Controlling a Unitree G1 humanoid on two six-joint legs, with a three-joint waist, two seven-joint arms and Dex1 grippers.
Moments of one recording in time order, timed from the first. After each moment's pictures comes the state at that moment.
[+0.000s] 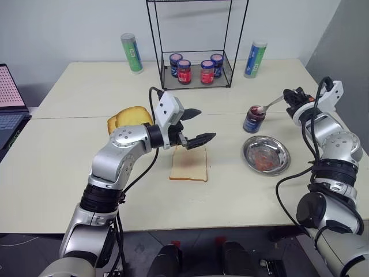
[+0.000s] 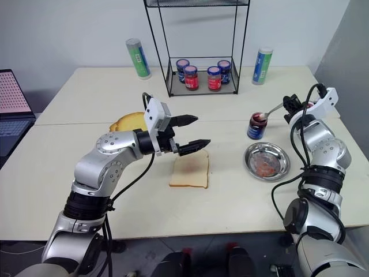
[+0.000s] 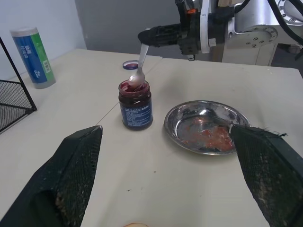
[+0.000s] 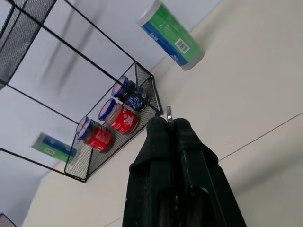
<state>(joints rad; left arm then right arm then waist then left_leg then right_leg) -0.64 0.45 -0.11 -0.11 -0.41 0.51 -0.84 -0.88 -0.35 -0.62 0.45 0.75 0.72 0.06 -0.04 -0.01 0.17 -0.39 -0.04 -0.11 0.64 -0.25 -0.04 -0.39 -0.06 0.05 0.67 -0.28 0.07</state>
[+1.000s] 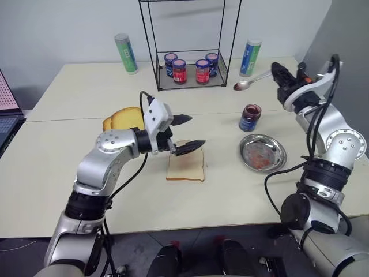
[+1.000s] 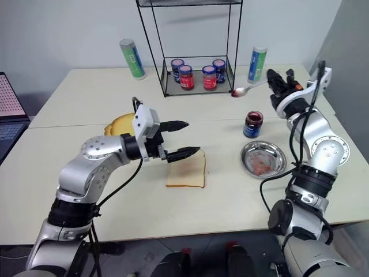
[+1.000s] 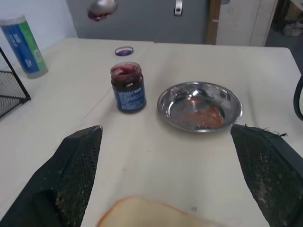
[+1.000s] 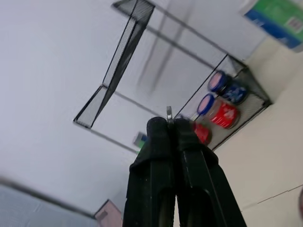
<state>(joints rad) -0.50 0.59 -0.05 -0.22 -0.44 0.51 -0.91 -0.86 -0.18 -0.57 0.03 1.18 0.90 -0.18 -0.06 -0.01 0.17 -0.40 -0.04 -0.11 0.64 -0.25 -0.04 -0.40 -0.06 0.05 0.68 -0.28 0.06</state>
